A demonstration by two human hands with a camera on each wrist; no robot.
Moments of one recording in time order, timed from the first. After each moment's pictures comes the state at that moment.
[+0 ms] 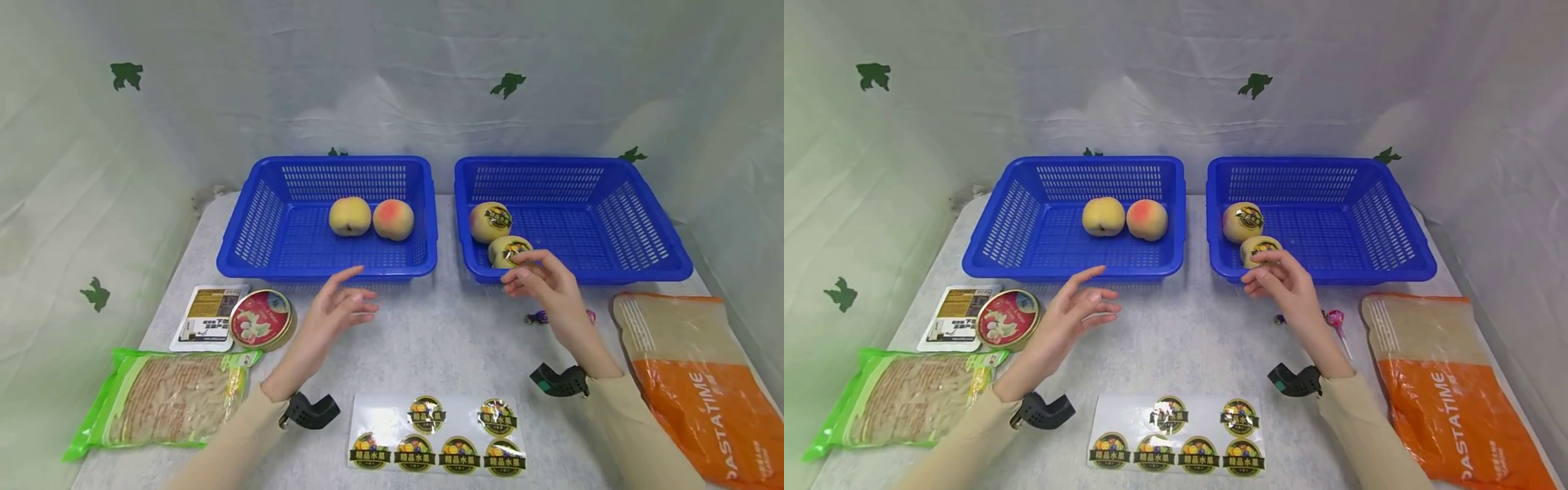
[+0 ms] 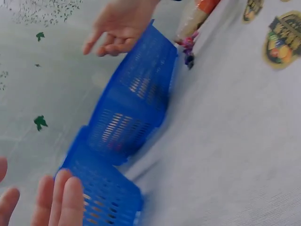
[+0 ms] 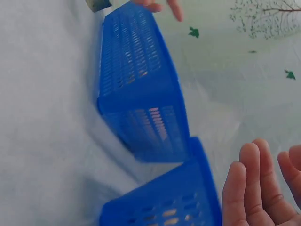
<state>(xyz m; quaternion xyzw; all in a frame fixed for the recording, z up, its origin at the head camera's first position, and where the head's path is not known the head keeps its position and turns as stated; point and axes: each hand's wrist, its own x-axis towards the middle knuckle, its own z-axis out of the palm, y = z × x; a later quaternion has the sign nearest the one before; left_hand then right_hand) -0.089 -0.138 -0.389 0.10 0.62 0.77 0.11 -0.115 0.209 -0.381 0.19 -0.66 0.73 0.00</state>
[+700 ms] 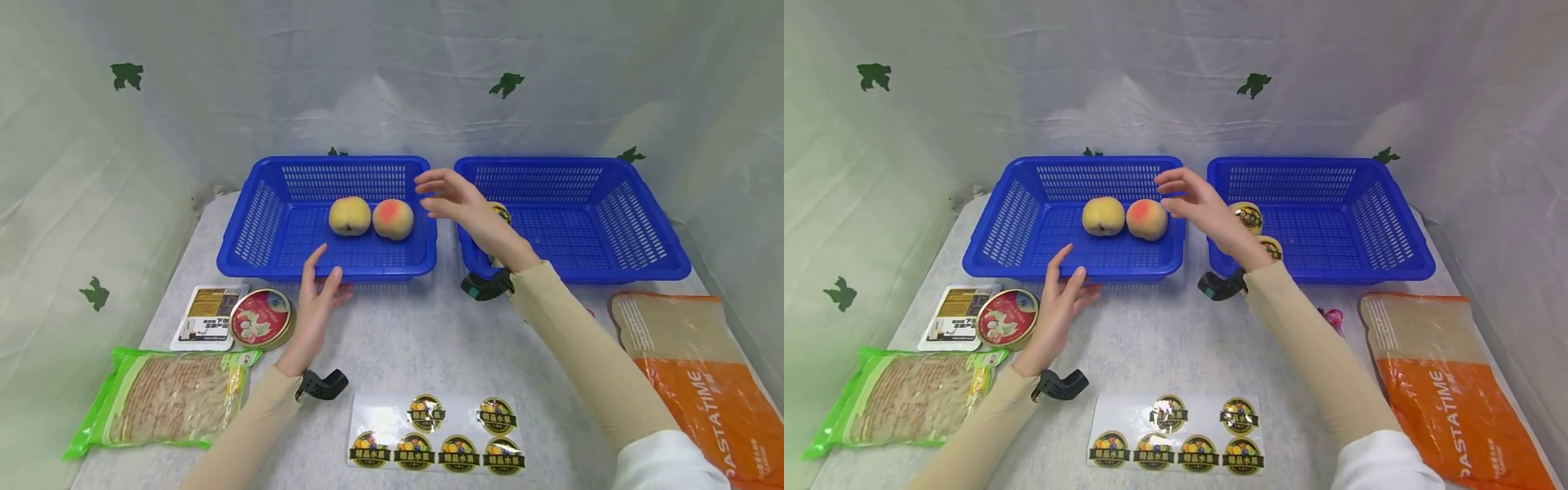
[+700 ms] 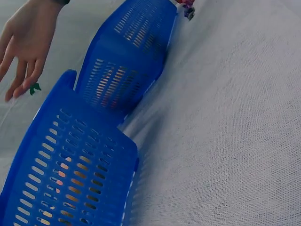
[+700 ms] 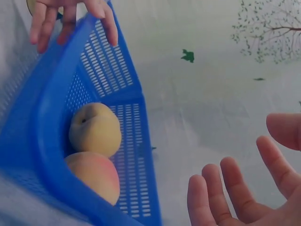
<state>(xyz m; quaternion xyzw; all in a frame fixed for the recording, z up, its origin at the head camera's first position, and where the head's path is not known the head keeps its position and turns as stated) -0.115 -0.147 -0.414 -0.02 0.66 0.75 -0.03 -0.205 0.111 -0.300 0.23 -0.72 0.64 -0.13</state>
